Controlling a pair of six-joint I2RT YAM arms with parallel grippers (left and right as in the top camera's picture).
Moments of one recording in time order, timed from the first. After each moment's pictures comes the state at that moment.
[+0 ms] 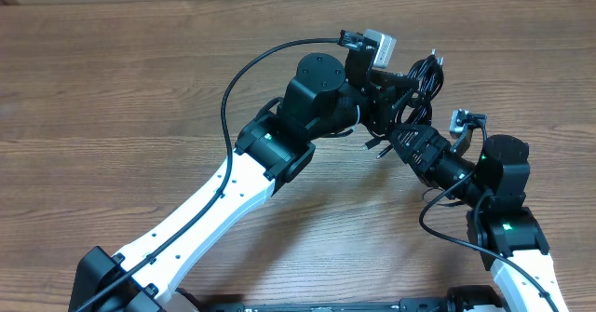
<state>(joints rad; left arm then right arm) -0.72 1.57 1.32 0.05 0.41 -0.55 0.04 0.91 0.55 -0.09 -0.66 0.93</state>
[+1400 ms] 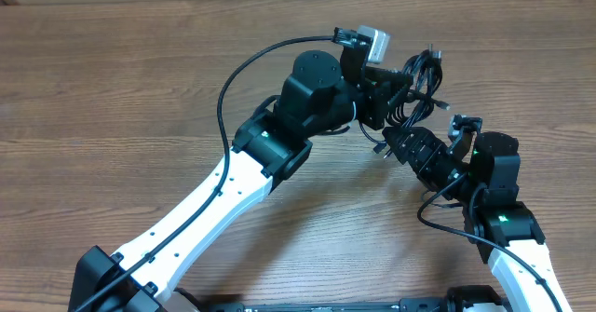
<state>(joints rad) -0.69 1.57 1.32 0.04 0.40 -0.57 0.05 0.97 0.55 -0.18 -0.55 0.86</state>
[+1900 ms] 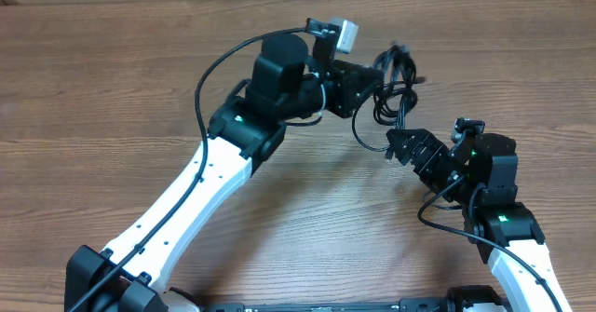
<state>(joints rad) -0.55 1.57 1.32 -0.07 0.59 -0.57 0.05 0.97 0.55 -0.23 -0.46 0.83</state>
